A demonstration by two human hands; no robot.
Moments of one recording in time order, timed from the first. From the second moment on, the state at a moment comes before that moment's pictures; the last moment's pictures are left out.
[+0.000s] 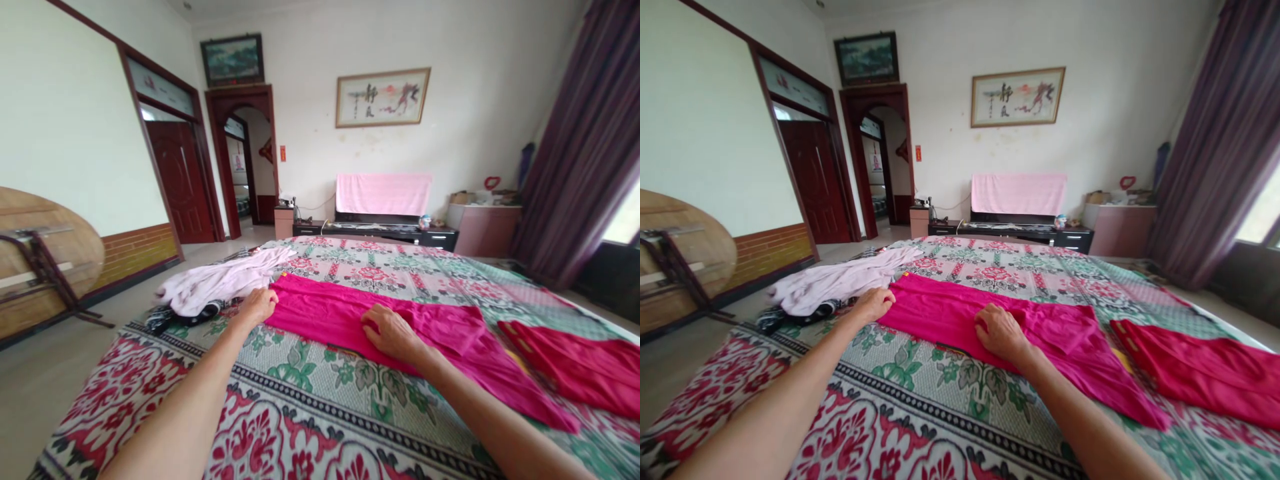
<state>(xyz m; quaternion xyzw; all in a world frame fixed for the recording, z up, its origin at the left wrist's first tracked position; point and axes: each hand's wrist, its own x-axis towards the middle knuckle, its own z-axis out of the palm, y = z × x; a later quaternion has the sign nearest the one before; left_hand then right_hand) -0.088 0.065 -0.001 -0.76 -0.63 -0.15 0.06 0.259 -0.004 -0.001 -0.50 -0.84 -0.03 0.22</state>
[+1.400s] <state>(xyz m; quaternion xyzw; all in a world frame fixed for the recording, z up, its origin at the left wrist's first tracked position) -0.040 0.068 -0.004 -0.77 -0.62 -0.15 0.03 0.274 0.002 0.001 -0.52 -0.82 -0.12 0.21</state>
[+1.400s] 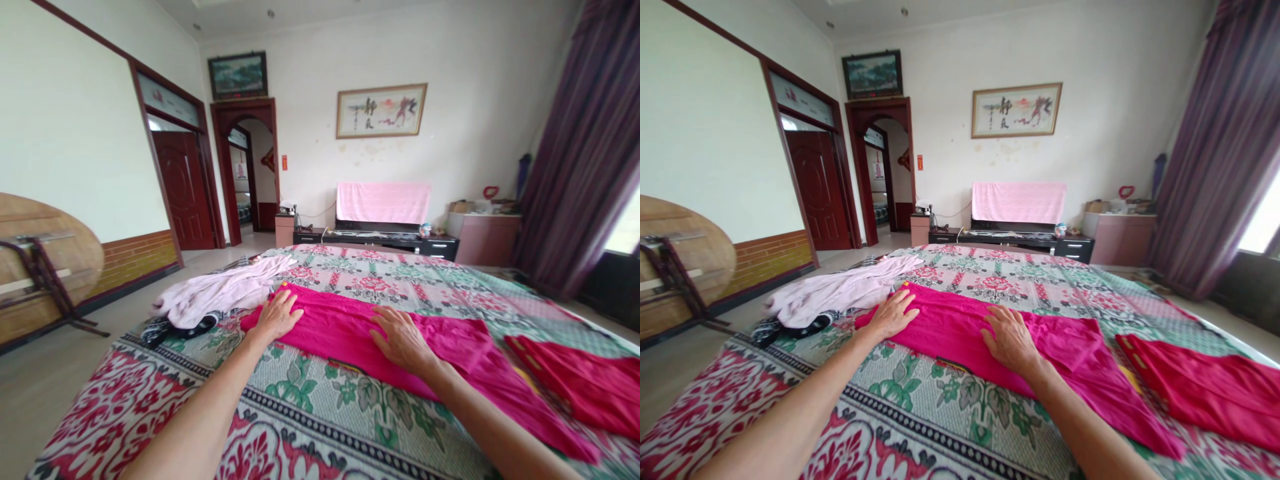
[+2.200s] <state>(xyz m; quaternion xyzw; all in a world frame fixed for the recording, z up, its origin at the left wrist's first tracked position) -0.042 0.077 -0.016 -0.83 -0.54 -0.13 0.02 0.282 0.002 -0.002 -0.58 -0.80 -0.06 0.16</state>
